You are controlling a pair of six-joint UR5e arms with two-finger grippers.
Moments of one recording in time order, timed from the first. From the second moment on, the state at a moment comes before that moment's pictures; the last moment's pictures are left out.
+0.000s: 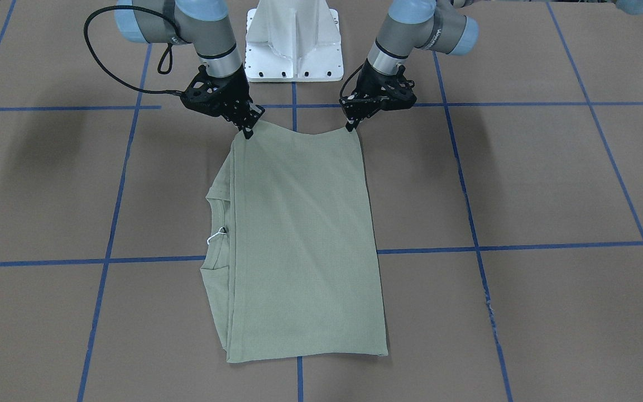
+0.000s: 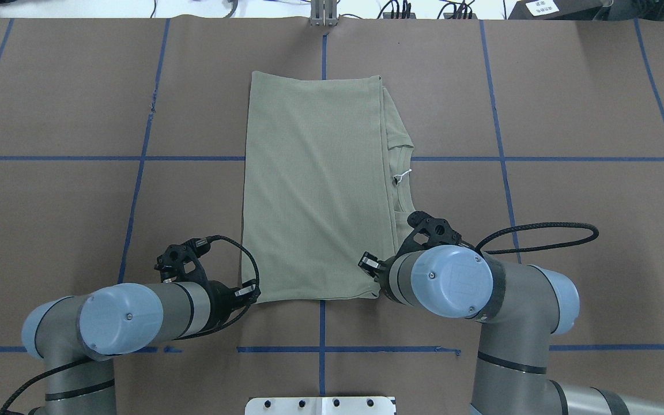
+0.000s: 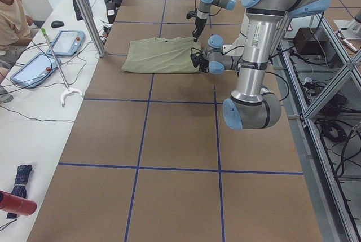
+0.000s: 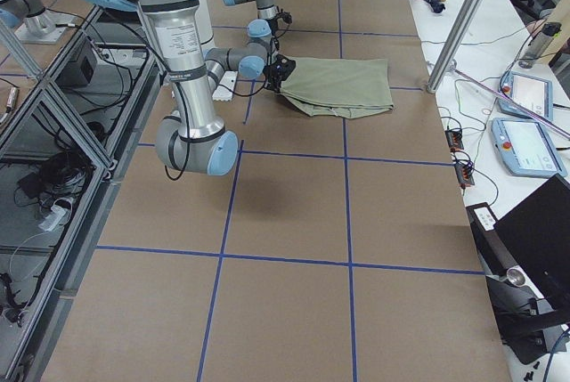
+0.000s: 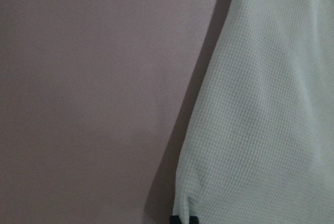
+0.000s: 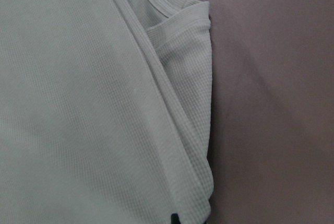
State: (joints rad) left arm -0.25 -1.85 -1.90 -2.11 -1.57 -1.83; right arm 0.29 -1.17 1.92 -1.41 1.60 1.92
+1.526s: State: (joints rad) left arm -0.61 -2.03 -1.92 -2.01 -1.69 -1.74; right arm 0.60 -0.98 1.78 -1.38 1.64 2.22
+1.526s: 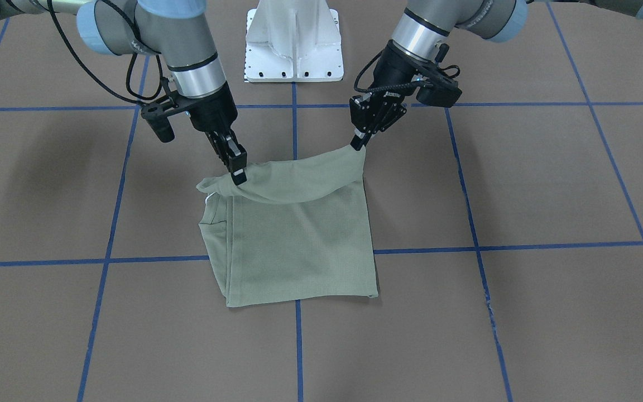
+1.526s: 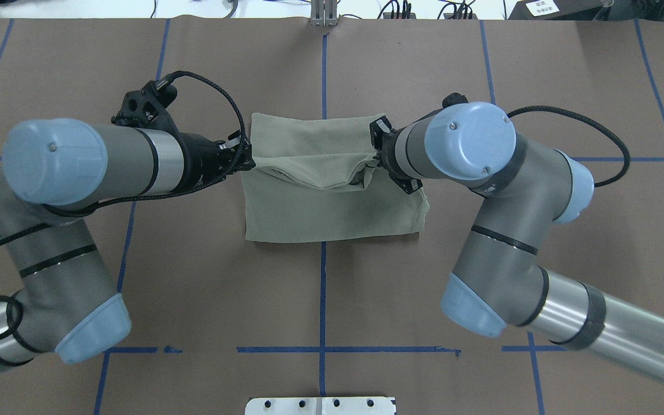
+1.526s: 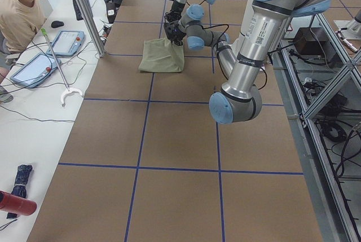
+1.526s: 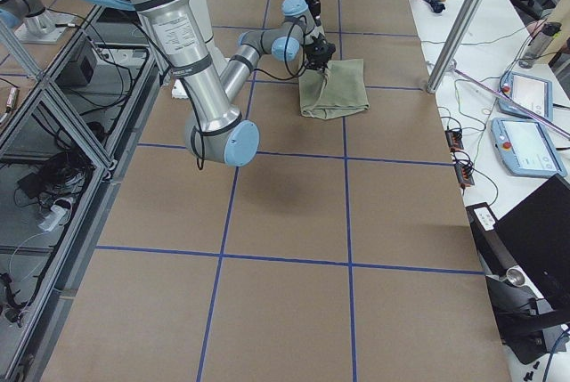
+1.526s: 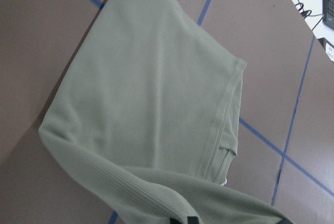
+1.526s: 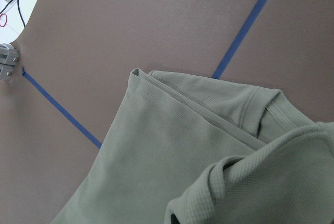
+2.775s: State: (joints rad) left arm -0.76 -2.25 -1.23 -2.46 -1.58 -1.51; right arm 0.77 -0.79 1.19 -1.06 1.79 1.87
